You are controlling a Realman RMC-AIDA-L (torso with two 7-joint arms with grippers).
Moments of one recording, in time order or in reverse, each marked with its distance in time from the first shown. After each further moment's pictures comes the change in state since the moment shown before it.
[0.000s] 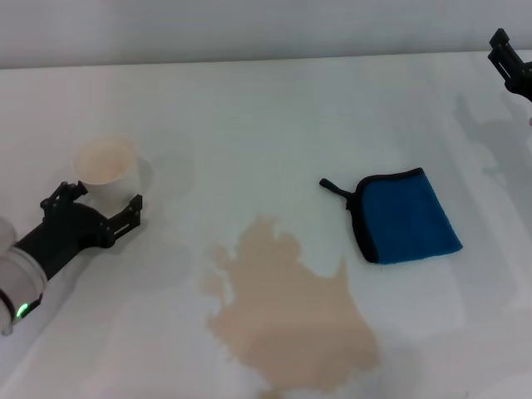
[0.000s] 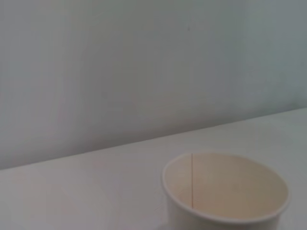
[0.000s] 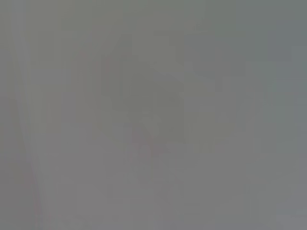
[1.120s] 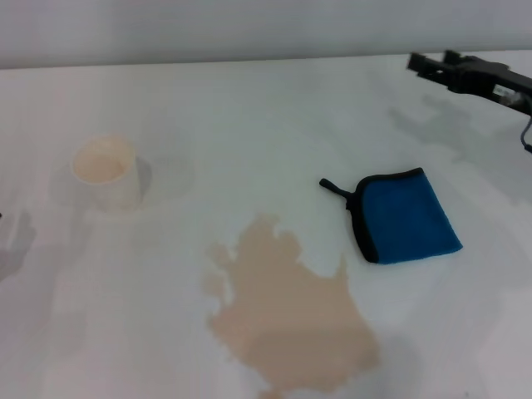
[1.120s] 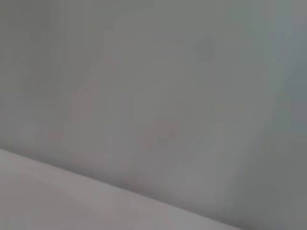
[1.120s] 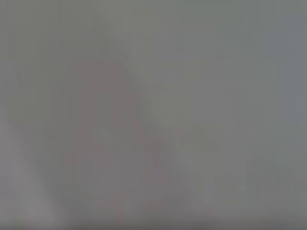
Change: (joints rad) left arm 0.234 0.010 -0.010 -0.032 -0.403 -0.316 -0.158; right arm -0.048 -0.155 -0.460 -0.449 -0.500 0.266 0.969
